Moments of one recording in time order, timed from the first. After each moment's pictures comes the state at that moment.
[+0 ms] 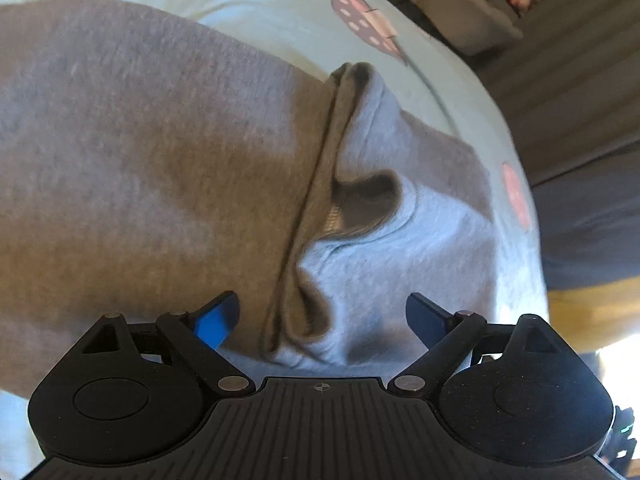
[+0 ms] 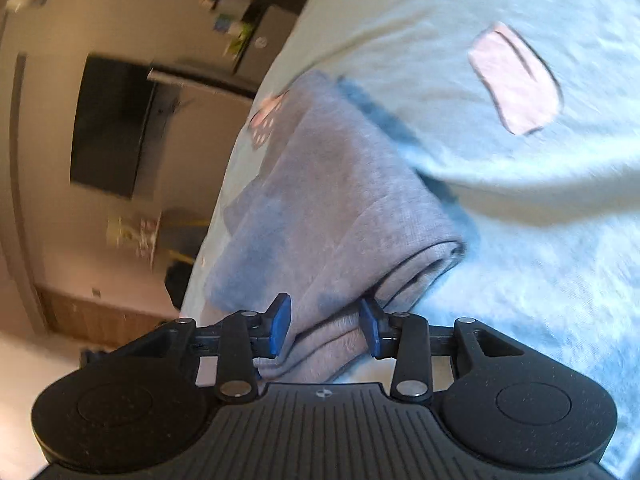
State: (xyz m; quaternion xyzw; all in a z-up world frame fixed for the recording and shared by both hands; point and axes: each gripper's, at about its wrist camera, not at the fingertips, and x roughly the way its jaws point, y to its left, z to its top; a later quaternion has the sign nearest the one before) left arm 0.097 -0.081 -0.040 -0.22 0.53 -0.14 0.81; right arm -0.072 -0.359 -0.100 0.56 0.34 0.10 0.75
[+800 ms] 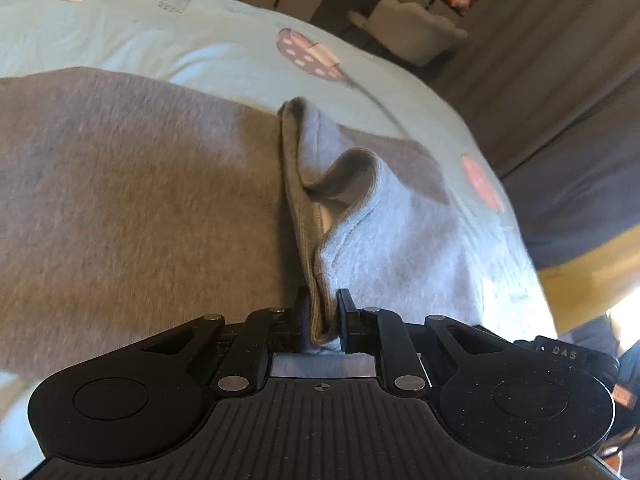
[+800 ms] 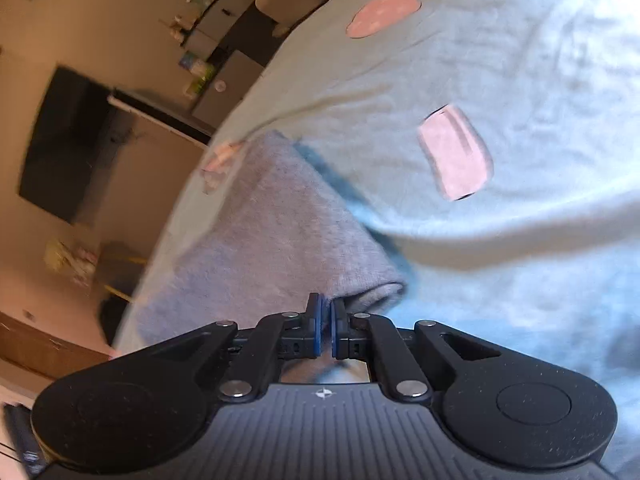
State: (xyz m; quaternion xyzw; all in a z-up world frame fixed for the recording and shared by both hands) left arm 0.043 -0.082 -0.012 -0.14 0.46 -0.17 0.86; right arm -0.088 -0.361 -0.077 0.47 0.35 -0.03 0.81
